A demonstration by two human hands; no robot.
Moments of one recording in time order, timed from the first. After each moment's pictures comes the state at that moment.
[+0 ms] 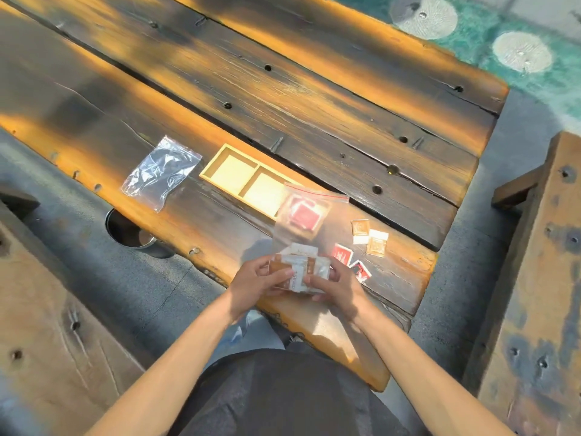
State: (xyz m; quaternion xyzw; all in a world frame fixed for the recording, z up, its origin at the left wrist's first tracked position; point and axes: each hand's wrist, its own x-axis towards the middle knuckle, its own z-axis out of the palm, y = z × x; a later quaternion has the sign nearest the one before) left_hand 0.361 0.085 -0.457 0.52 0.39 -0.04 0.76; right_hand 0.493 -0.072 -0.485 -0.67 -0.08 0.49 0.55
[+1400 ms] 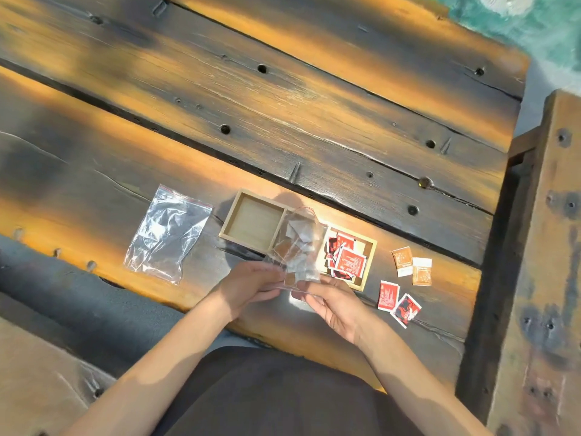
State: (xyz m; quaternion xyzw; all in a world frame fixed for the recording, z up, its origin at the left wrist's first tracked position) left_hand 0.418 0.302 -0.464 0.44 0.45 -0.23 0.74; right_hand 0.501 0.117 -0.466 -0.50 0.27 0.56 0.60
